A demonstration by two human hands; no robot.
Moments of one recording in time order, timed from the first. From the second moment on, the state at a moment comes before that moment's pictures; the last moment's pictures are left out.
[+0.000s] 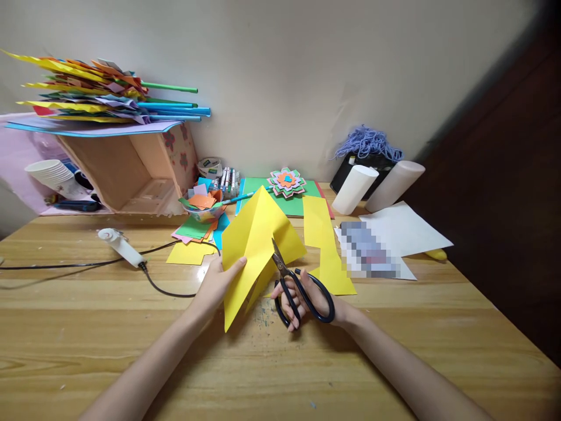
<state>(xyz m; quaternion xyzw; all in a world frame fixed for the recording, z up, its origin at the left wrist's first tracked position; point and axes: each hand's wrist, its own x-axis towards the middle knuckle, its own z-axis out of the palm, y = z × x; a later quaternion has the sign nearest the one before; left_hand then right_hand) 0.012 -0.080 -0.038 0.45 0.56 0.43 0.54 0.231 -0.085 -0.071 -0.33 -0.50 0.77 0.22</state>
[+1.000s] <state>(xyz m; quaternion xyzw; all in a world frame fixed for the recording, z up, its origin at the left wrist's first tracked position) 0.019 -0.091 -0.028 0.42 0.52 0.41 0.62 0.222 -0.075 -0.061 -0.38 -0.57 0.66 0.31</state>
